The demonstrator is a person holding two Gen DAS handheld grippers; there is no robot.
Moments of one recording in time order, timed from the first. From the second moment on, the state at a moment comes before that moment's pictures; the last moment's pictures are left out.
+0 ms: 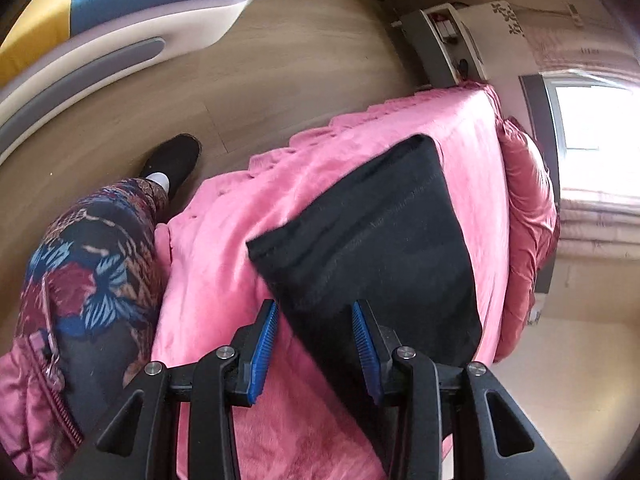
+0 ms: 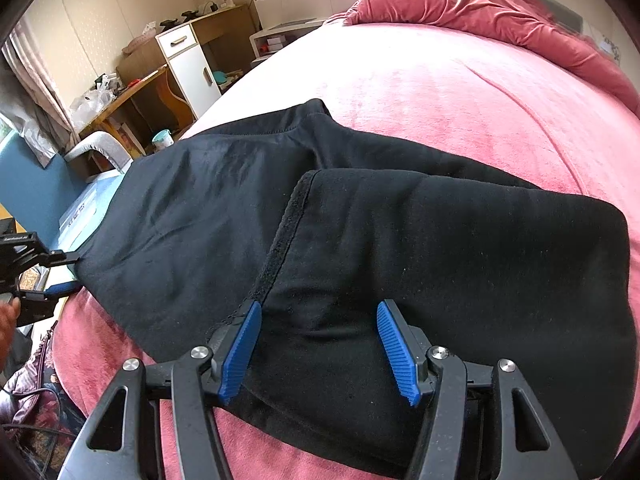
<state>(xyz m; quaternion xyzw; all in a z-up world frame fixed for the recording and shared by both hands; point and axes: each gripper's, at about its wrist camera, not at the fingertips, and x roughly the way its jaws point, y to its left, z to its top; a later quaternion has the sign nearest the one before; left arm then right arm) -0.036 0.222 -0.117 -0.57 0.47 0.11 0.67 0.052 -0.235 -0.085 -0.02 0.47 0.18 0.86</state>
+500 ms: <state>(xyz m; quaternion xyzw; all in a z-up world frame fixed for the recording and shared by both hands) -0.010 0.192 -0.070 -0.42 0.44 0.09 0.79 0.054 -0.234 -0.086 -0.02 0.47 0.18 0.86</state>
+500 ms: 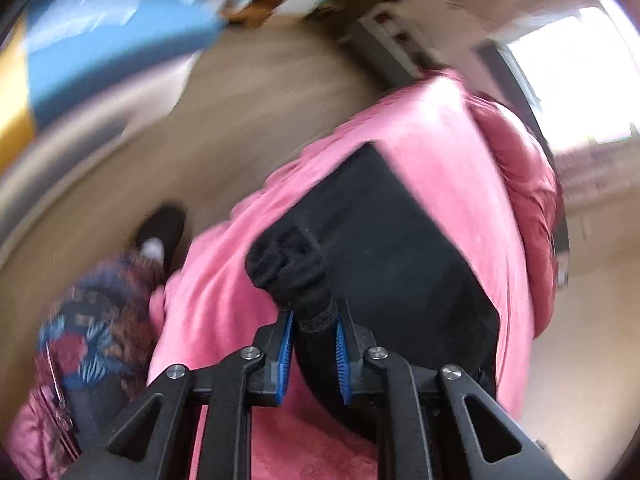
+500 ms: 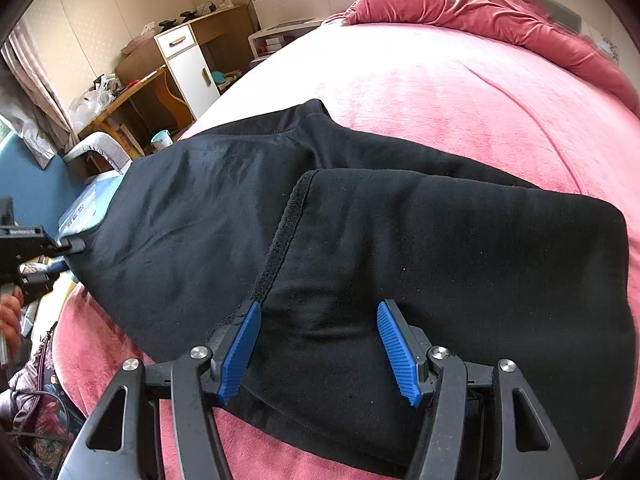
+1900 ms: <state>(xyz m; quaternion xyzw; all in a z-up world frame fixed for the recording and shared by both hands) 0.021 -0.027 -0.027 -0.05 0.44 -0.20 0.88 0.146 -0.158 -0.068 0.12 0.54 0.38 0.75</state>
